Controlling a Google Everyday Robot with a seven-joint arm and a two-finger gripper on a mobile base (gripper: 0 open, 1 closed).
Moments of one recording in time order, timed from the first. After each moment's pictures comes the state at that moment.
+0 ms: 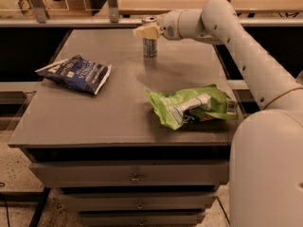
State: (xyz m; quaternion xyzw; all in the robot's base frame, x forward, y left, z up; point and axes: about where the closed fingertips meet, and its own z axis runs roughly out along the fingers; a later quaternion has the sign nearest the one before) arm 0.829 0.001 0.907 -0.41 0.68 0.27 0.55
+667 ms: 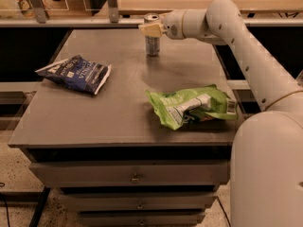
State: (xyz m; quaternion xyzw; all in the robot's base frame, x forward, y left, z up) arm 0.830 -0.006 0.912 -0.40 0.67 0.29 0.55
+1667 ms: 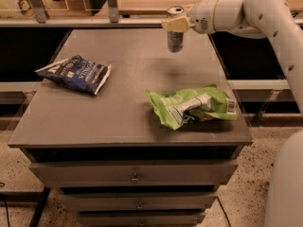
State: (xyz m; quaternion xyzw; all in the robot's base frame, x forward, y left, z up) arm 0.775 -0.075 0.955 -0.43 0.66 0.27 0.56
